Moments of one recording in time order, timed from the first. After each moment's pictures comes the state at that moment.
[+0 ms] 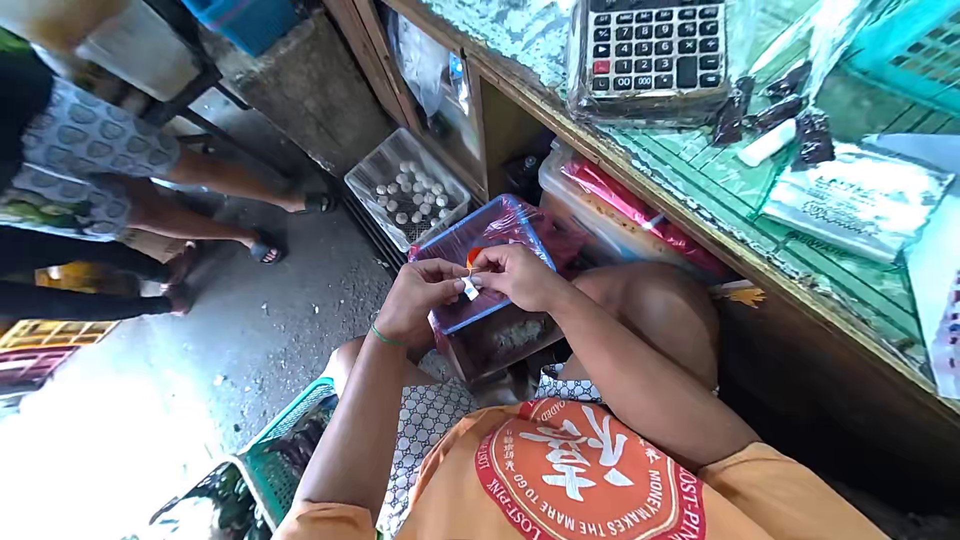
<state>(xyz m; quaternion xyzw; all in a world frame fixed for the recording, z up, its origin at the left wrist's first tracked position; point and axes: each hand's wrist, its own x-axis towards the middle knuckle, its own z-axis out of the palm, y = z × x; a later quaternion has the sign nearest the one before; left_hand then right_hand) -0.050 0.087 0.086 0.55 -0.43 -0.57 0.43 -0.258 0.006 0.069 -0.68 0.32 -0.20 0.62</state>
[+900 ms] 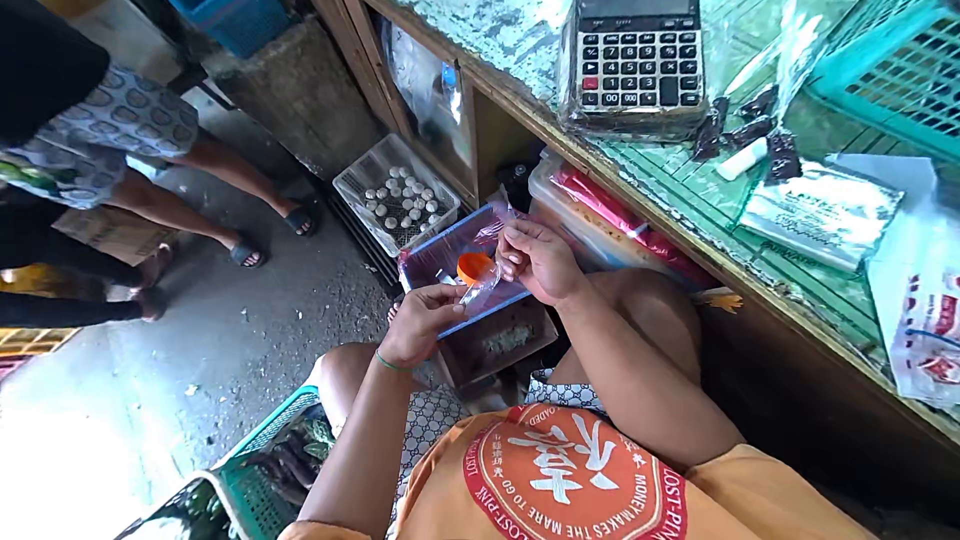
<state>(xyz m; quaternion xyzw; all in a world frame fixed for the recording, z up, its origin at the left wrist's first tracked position) -0.067 0.108 0.062 0.45 -0.35 -0.66 0.49 -0.276 -0.006 0.070 -0.43 0.21 -0.41 0.78</state>
